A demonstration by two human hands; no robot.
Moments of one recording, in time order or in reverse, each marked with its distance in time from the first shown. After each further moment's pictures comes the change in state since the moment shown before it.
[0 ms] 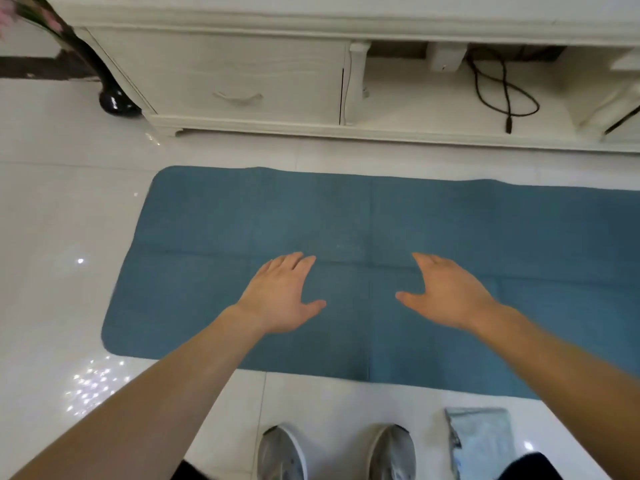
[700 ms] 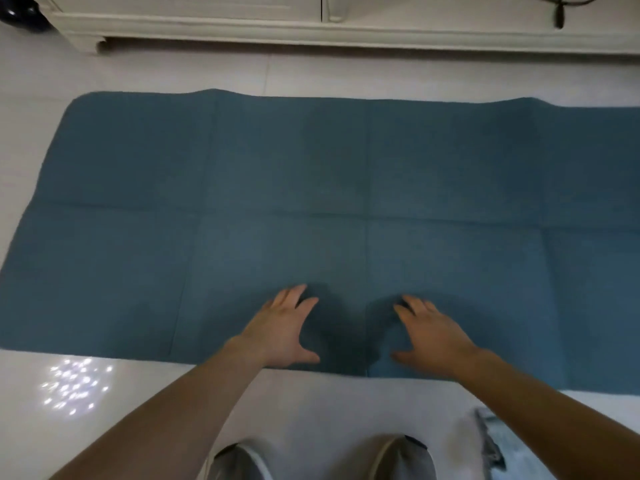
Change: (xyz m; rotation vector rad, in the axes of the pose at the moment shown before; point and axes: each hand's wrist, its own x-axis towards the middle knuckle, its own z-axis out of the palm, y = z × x) left_hand 0.063 -0.022 0.268 -0.003 -0.216 0.073; right_hand 0.060 0.073 0.269 -0.115 -0.189 -0.110
